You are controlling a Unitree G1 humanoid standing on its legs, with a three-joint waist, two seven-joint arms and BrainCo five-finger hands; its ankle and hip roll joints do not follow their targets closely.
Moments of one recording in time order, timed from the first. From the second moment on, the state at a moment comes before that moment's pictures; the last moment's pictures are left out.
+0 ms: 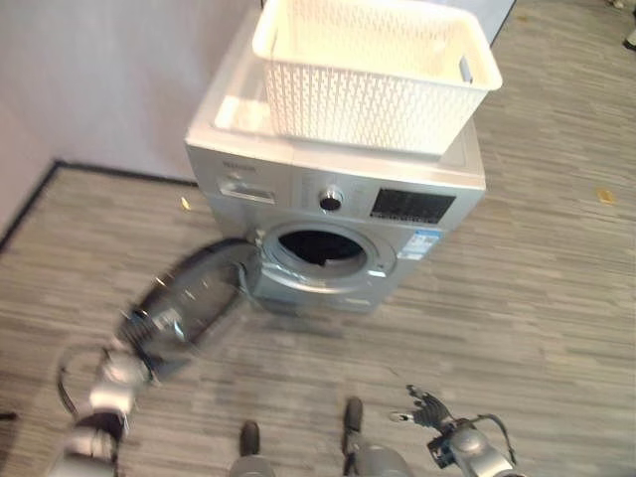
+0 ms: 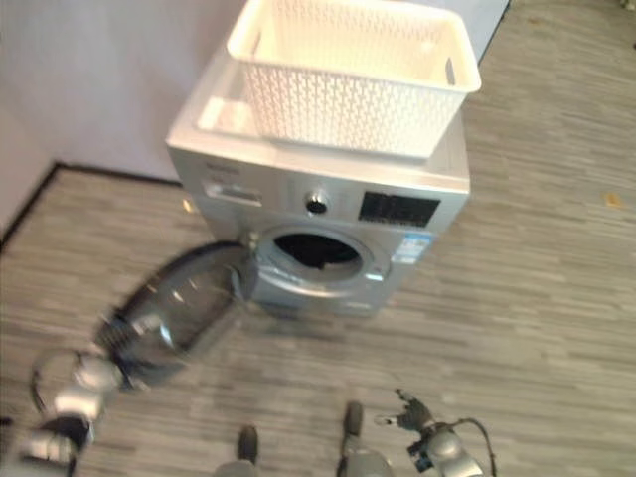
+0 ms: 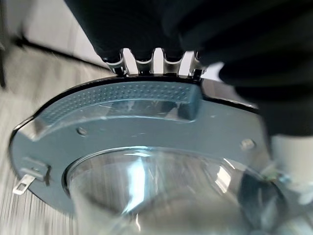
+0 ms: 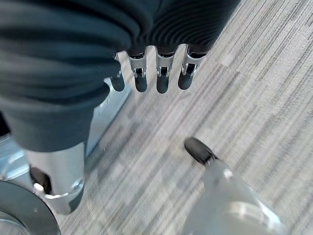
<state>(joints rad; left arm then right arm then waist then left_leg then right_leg) -0.09 0.50 -0.22 0.74 -0.21 -0.01 0.21 0.00 -0.37 0.36 0.86 0.02 0.01 0.01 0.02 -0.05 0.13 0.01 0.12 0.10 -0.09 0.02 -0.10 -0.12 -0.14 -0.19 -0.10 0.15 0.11</state>
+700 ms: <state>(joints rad) -0.13 0.24 -0.55 0.57 -0.32 0.00 -0.01 -0.01 -0.31 0.32 1.13 -0.02 0.02 -0.02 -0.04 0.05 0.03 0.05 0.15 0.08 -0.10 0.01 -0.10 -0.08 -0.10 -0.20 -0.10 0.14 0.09</state>
